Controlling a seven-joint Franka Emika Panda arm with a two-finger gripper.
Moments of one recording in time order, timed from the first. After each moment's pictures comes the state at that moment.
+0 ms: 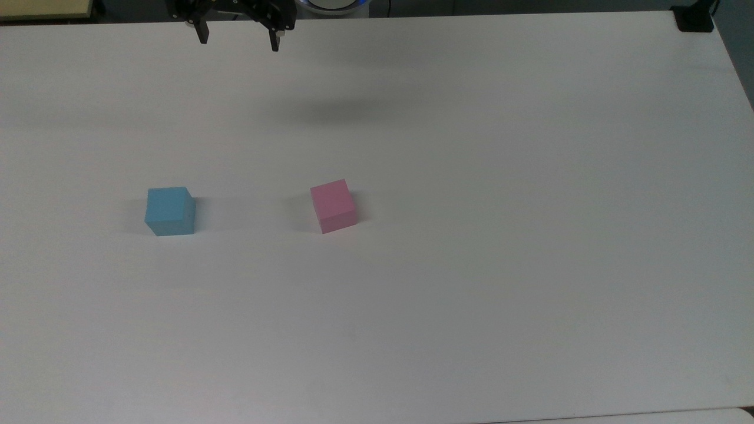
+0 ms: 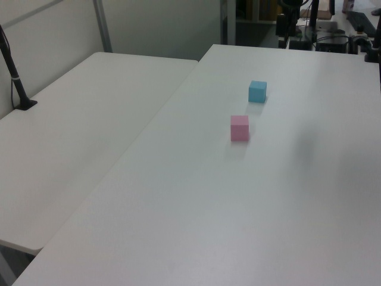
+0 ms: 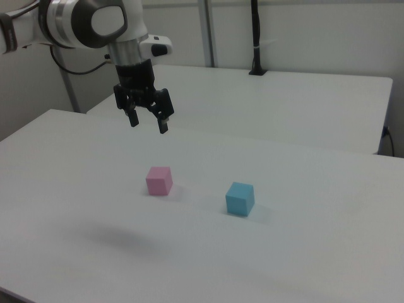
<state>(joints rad) 0.07 0.04 -0.18 -1.61 -0.04 1.65 -0.03</state>
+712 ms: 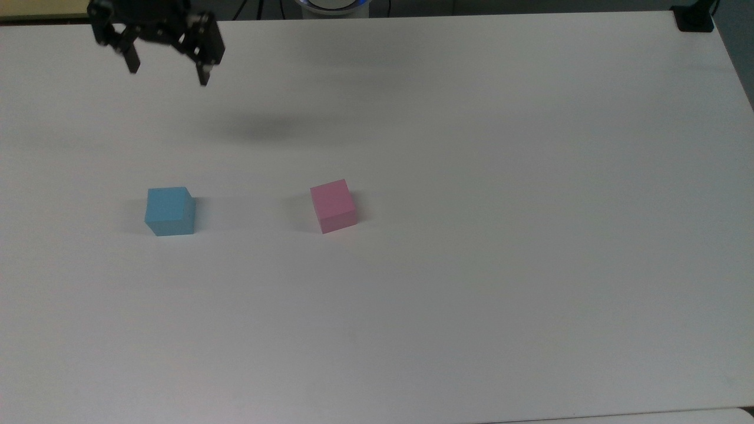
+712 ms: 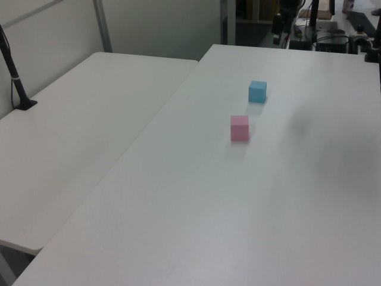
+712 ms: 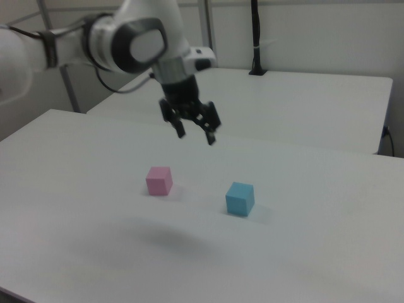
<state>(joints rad) 0.05 0.13 -0.31 -1.63 -0.04 1.88 -0.13</state>
